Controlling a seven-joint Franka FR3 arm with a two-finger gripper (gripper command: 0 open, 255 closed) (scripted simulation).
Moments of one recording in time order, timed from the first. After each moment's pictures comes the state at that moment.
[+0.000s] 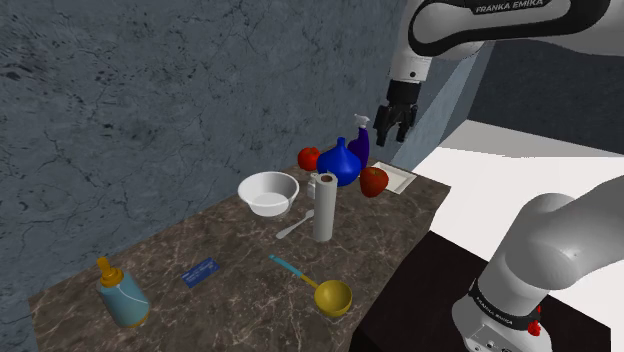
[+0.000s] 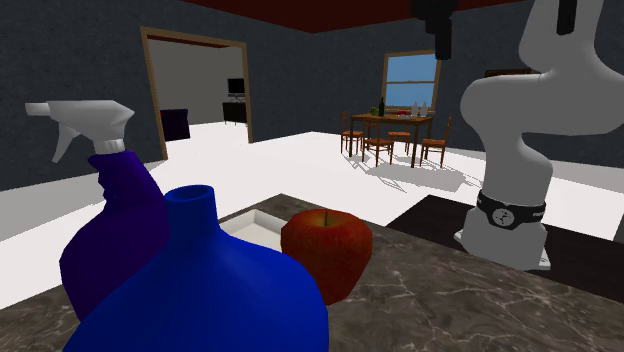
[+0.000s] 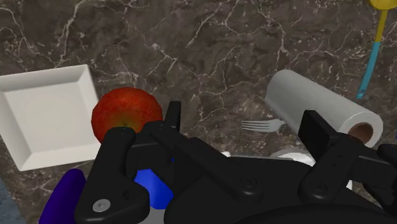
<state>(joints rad) -0.01 -0.56 -0.08 -2.29 0.09 1.69 0.00</state>
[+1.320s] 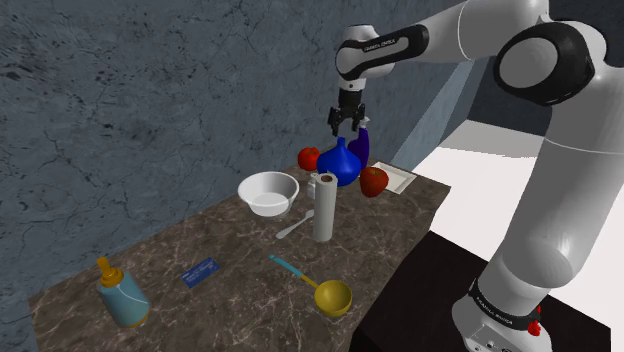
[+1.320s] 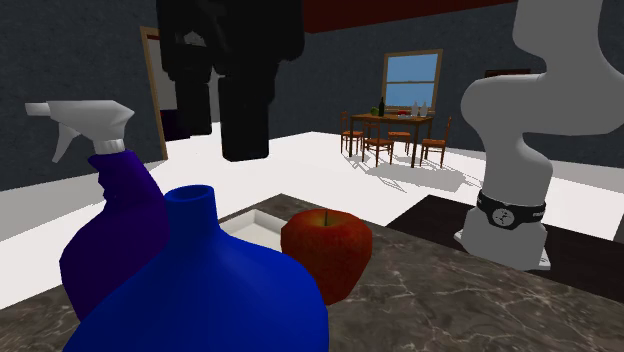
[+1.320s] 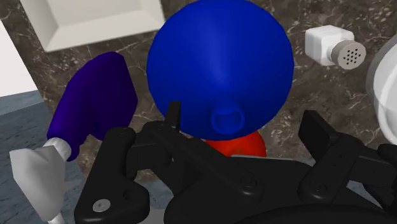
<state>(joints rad) -0.06 0.15 -0.12 -1.75 0.02 1.94 -0.02</state>
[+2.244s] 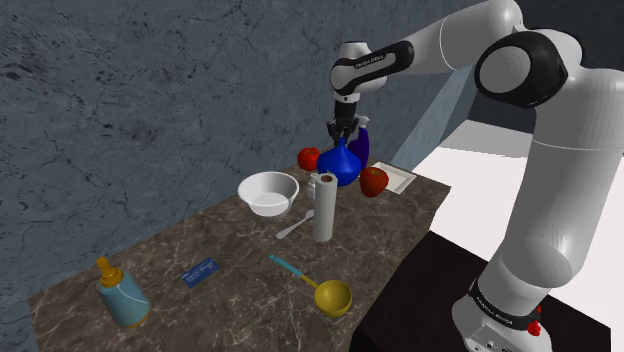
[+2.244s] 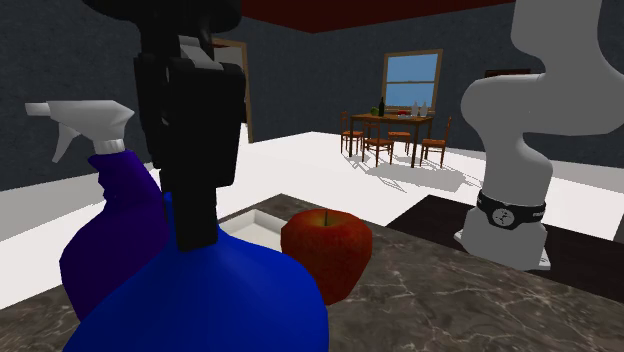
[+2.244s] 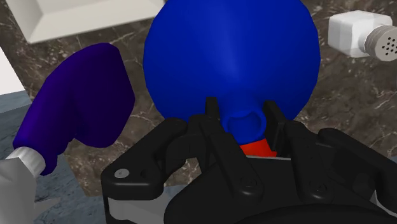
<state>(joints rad) -0.06 0.23 -0.13 -1.75 0.02 2.03 -0.02</state>
